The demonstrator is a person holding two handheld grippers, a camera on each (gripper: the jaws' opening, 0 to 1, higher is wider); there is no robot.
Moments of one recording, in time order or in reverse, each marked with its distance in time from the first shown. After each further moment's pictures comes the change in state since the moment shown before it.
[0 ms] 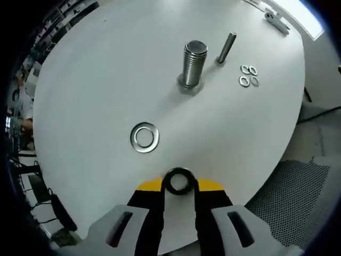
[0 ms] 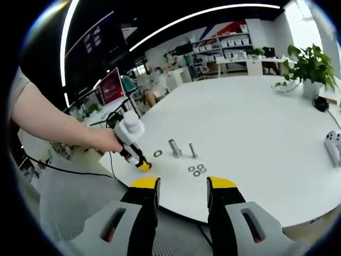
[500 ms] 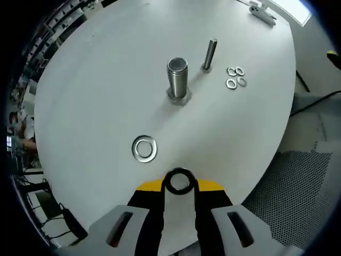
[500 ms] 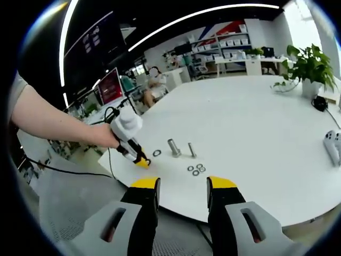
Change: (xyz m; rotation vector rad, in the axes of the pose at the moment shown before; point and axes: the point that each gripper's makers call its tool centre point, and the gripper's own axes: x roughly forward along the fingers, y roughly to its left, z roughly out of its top) left arm -0.024 -0.002 0.020 0.127 -0.040 0.013; right arm 0.000 0.000 -0.001 -0.002 0.006 -0.006
